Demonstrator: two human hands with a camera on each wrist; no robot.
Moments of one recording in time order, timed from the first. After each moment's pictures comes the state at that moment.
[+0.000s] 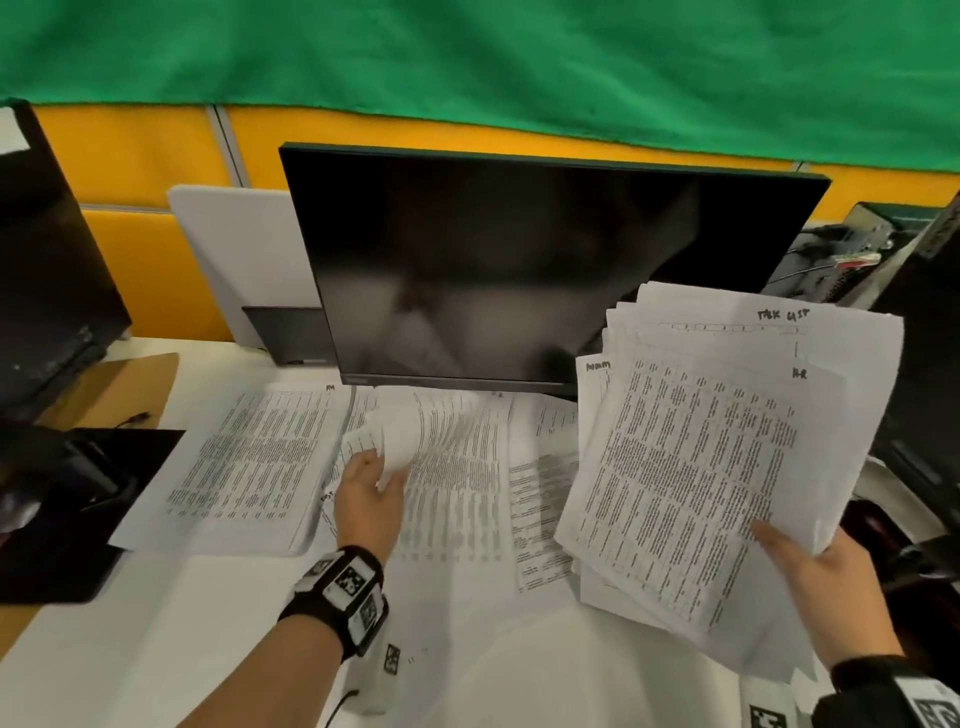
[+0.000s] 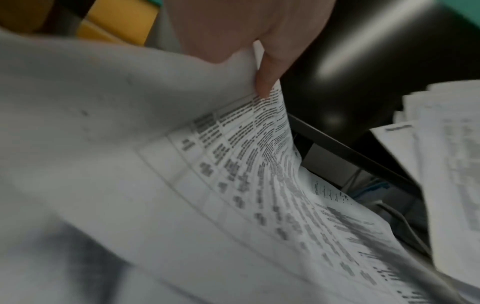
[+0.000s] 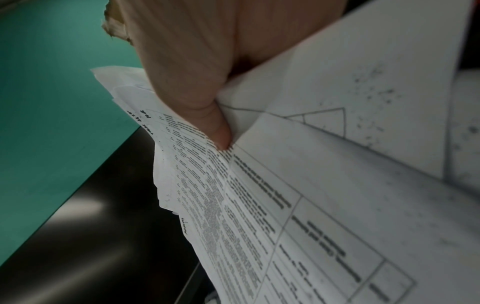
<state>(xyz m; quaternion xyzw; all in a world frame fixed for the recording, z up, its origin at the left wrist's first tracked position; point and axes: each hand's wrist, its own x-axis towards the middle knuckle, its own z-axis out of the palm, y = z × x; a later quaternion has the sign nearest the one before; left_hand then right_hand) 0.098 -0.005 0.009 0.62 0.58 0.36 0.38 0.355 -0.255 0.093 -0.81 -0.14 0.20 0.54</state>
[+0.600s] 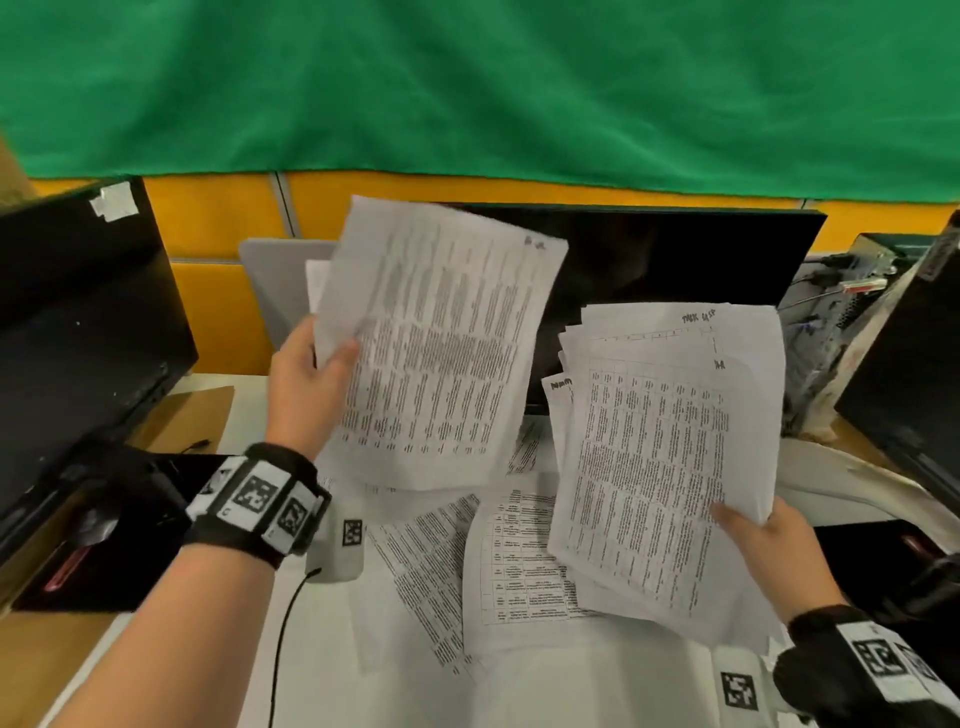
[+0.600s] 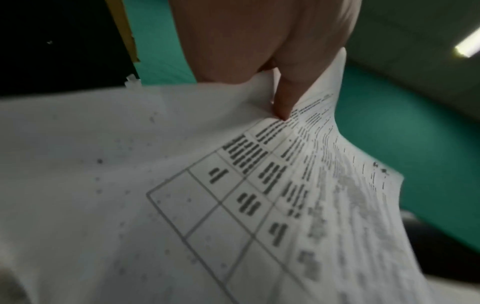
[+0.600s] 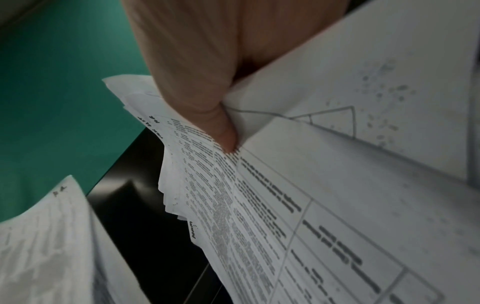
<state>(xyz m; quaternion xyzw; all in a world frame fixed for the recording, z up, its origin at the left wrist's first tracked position) 0.031 0.038 0.174 0.68 0.39 0.53 0.33 0.324 -0.216 0.093 -0.80 -0.24 0.21 0.51</state>
